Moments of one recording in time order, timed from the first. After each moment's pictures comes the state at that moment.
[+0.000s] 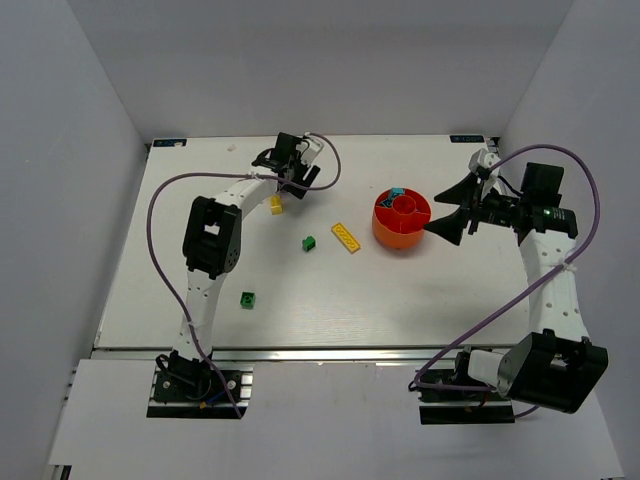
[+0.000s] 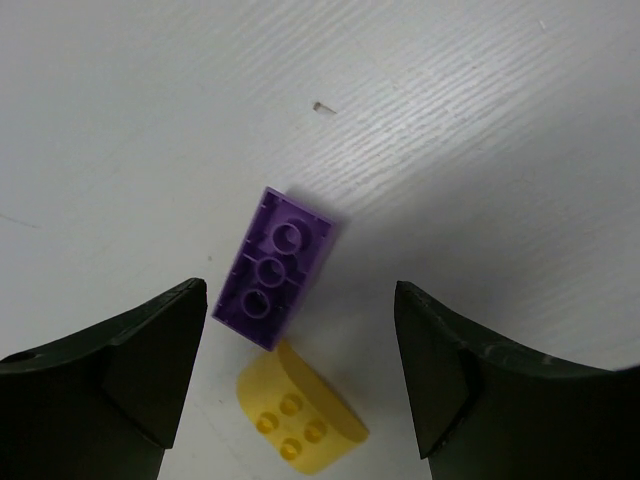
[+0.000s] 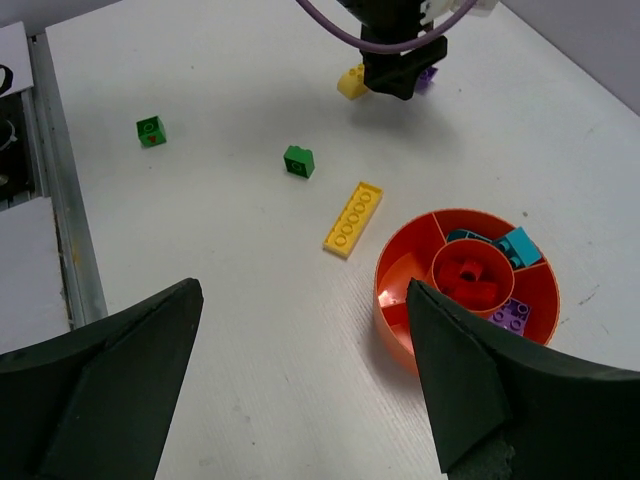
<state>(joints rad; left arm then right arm) -0.40 2.33 1.93 -0.39 -0.10 0.30 -0.20 1.23 1.18 -0.74 -1.29 -0.71</state>
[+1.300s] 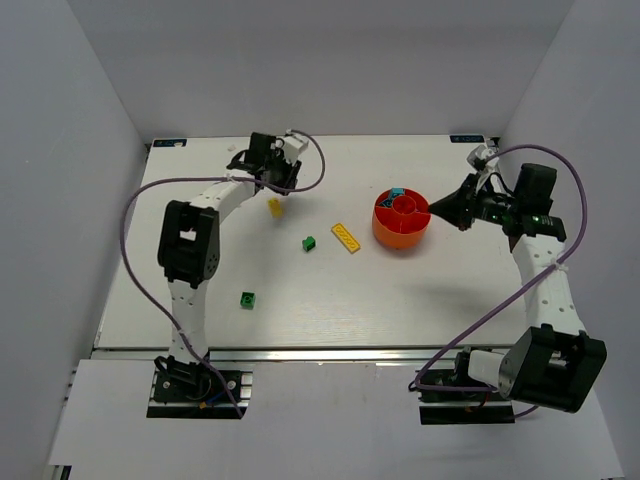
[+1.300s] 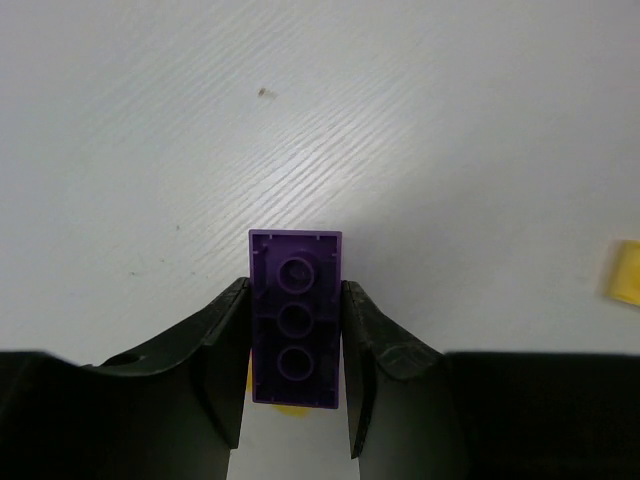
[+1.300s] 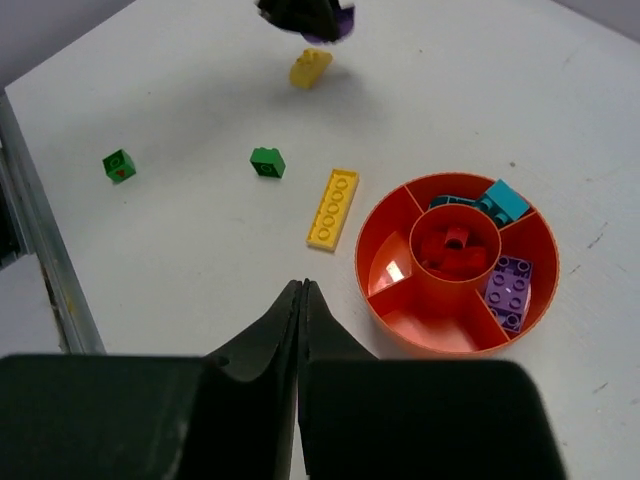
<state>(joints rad) -0.32 2.20 1.74 -0.29 0.19 0.31 -0.18 1.21 1.06 -0.44 -1.19 -0.39</state>
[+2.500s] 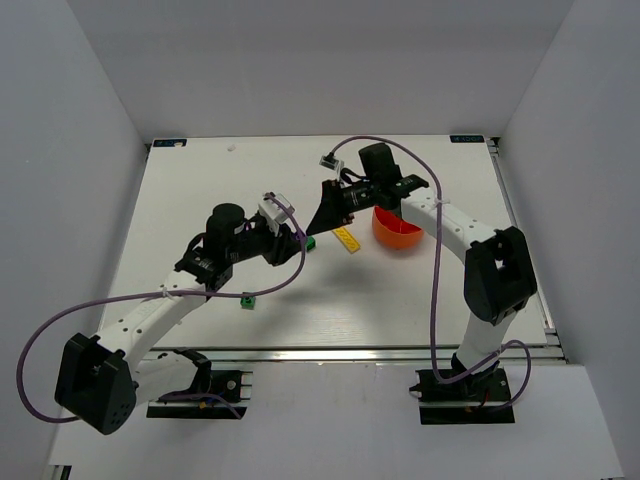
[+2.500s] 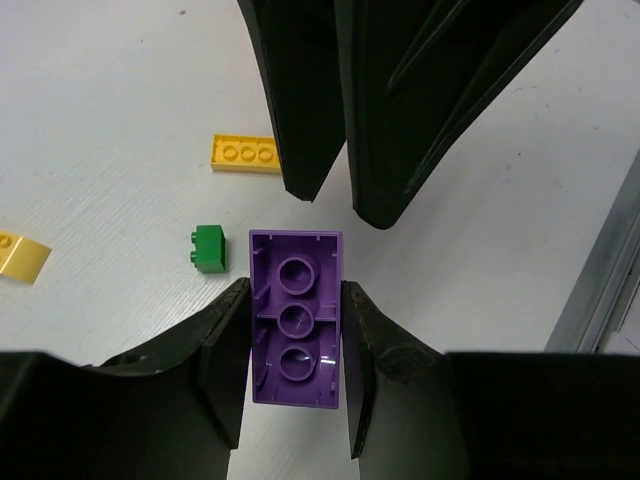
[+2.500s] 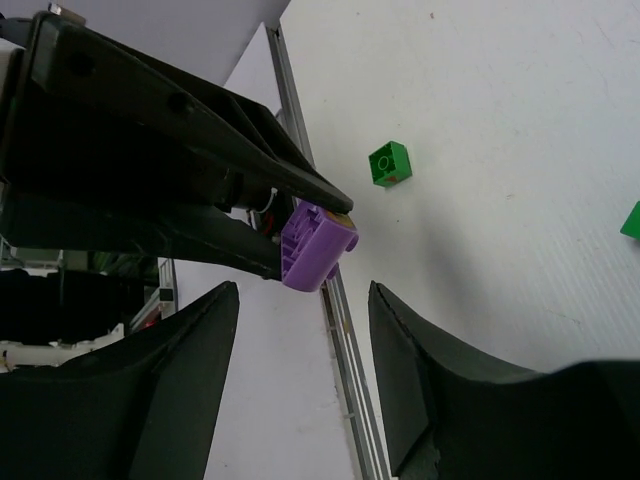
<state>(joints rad) -0.49 1.11 0.75 0.01 0.47 0.09 0.55 1.80 1.45 -0.33 -1.06 0.32</state>
